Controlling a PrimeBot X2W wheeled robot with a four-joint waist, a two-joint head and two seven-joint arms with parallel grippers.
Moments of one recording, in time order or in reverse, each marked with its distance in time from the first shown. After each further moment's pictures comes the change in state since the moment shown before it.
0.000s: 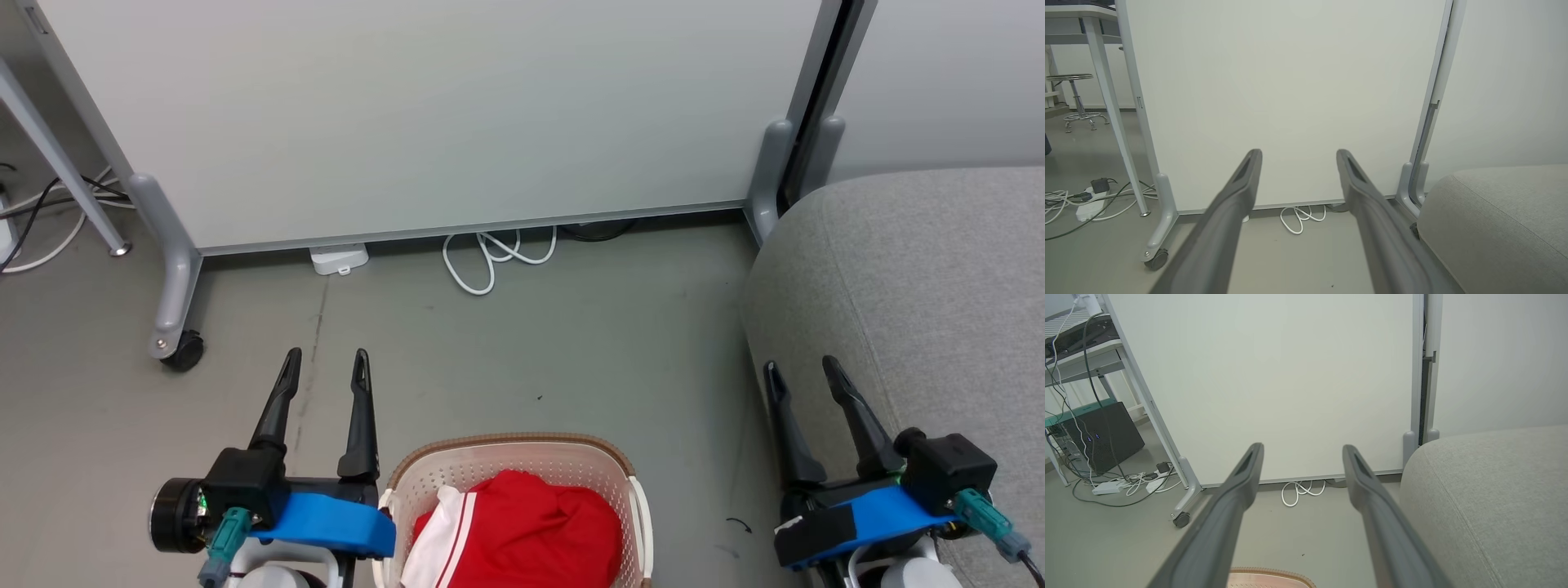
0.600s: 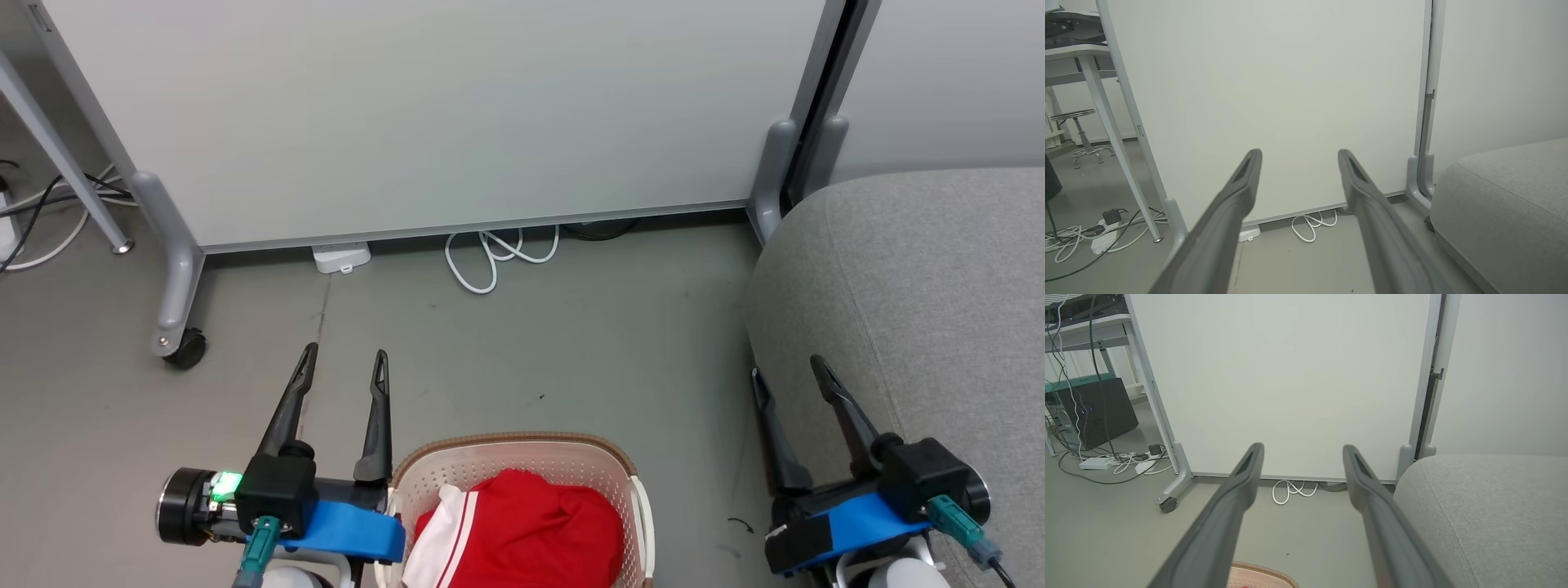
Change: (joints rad) left arm -0.003 -0.001 -0.018 0.002 0.128 0.006 -0.032; right arm -0.004 -0.002 0.015 0.012 -0.124 0.000 -0.032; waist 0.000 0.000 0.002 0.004
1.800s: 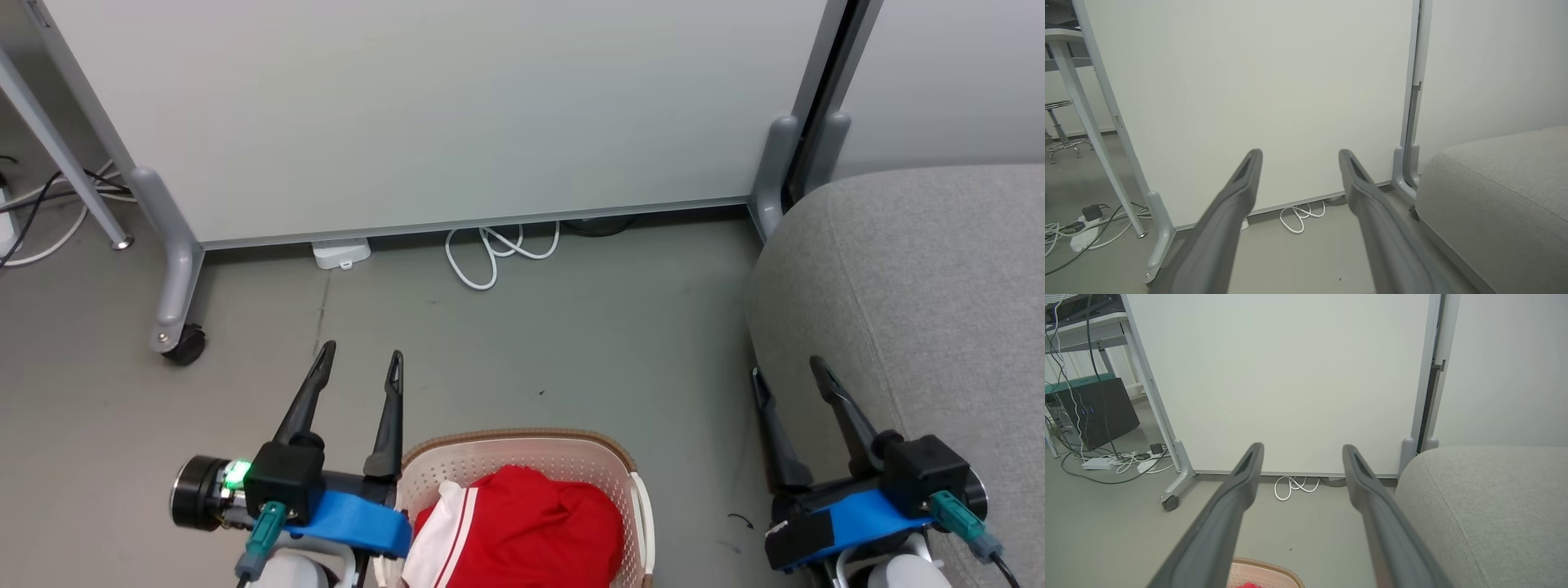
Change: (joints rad) left arm -0.010 -0.027 0.029 0.059 0.017 -0.073 -0.007; right arm -0.007 -0.001 0.003 0.034 0.013 0.000 -0.009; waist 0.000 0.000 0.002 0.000
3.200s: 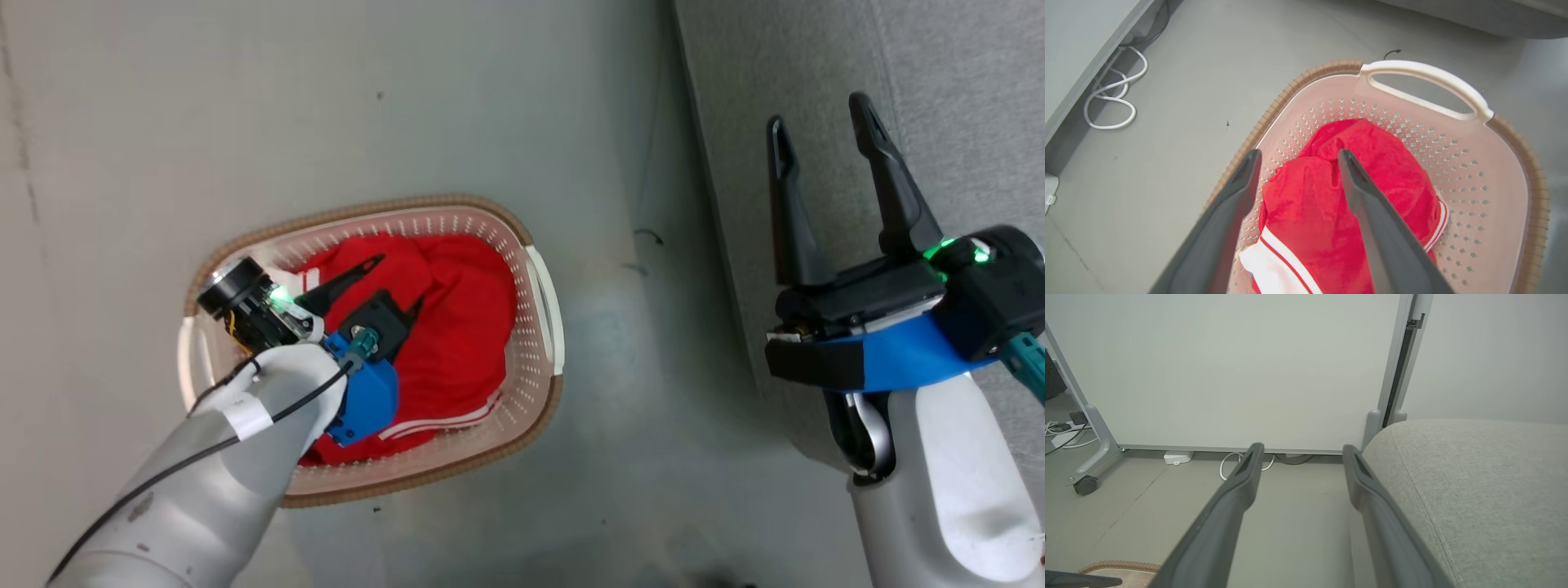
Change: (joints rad) left arm -0.729 0.174 -0.722 0.814 -0.057 -0.073 -0.001; right arm -0.343 -0.001 0.017 -0.179 -0.036 0.001 0.000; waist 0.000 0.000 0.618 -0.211
